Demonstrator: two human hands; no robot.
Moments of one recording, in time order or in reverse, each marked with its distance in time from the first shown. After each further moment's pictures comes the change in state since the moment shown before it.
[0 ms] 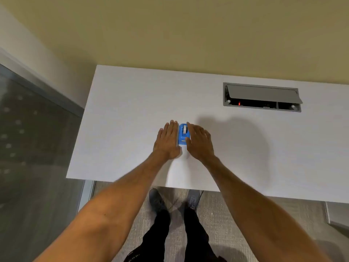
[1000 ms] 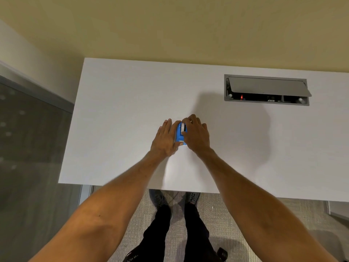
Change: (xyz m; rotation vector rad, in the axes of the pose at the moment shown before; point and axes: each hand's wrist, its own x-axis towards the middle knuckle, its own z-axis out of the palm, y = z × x) left_hand 0.035 -0.012 0.010 -0.063 -0.030 0.055; right_hand 0.056 0.014 0.020 -0.047 0.052 0.002
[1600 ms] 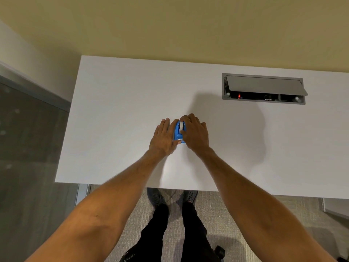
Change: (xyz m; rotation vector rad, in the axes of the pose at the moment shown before) left_hand 0.000 0.000 0.006 0.021 0.019 -0.025; right_hand -0.004 0.001 0.000 0.056 0.034 0.001
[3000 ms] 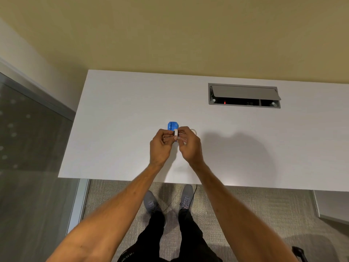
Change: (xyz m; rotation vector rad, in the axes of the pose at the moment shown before) left_hand -0.089 0.068 -0.002 -1.097 0.463 -0.181; right_hand -0.107 -0.019 -0.047 0.746 0.227 0.054
